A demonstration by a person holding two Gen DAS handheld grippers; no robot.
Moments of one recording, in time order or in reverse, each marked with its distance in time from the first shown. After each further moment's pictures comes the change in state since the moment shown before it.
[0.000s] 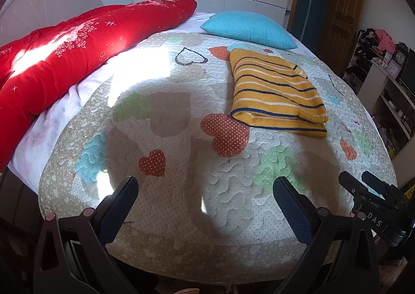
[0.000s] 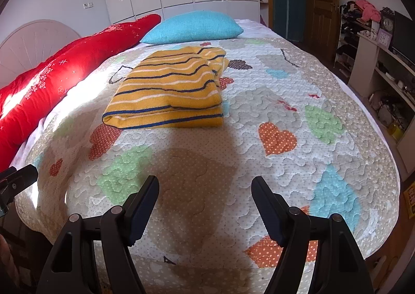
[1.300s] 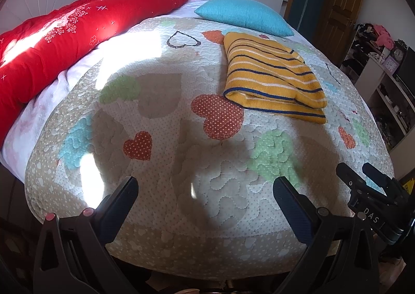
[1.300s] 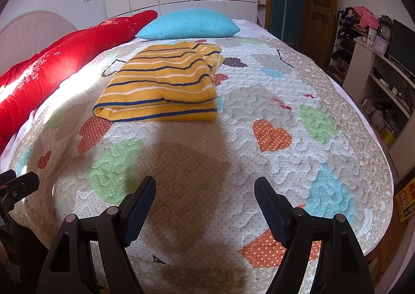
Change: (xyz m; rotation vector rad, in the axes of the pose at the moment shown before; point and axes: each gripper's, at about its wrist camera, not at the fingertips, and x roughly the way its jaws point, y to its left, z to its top) left arm 0.019 -0.005 -0.012 -0.009 0.066 -0.035; right arm 0.008 0.002 -0.006 -0.024 0.015 -0.044
